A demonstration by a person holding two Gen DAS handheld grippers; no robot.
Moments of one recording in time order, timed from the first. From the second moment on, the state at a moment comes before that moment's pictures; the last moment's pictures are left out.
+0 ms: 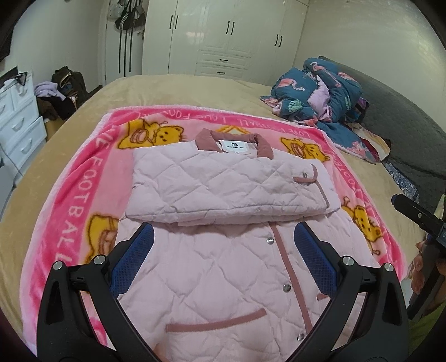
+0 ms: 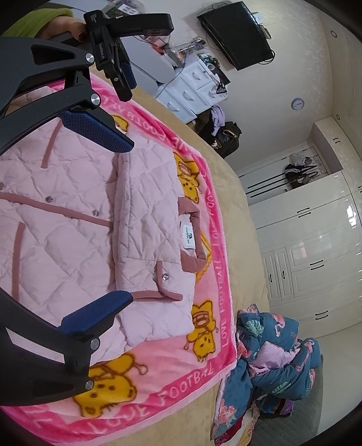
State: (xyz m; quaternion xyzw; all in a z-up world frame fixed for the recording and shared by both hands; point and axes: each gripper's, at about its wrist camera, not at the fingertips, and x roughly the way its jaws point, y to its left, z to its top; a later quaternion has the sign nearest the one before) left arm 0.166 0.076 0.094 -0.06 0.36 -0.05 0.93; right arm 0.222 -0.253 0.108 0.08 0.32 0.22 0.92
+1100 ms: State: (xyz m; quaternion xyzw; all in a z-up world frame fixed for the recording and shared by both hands) left arm 0.092 0.088 0.023 -0.06 0.40 -0.02 0.92; right arm 0.151 -0.319 0.022 0.04 0.39 0.16 0.90
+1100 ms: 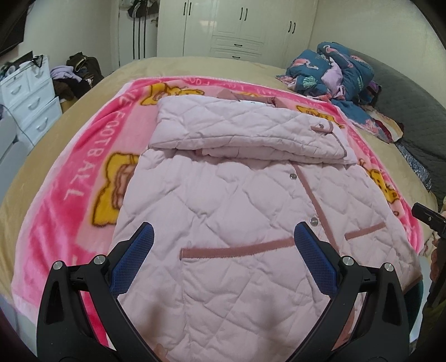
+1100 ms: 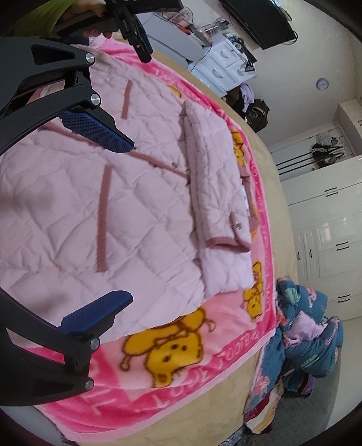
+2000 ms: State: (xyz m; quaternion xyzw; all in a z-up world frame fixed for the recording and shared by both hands) left arm 0.035 0.118 -0.016 -0.05 0.42 0.02 0.91; right arm 0.107 -0.361 -0.017 0.02 0.43 0.13 0.89
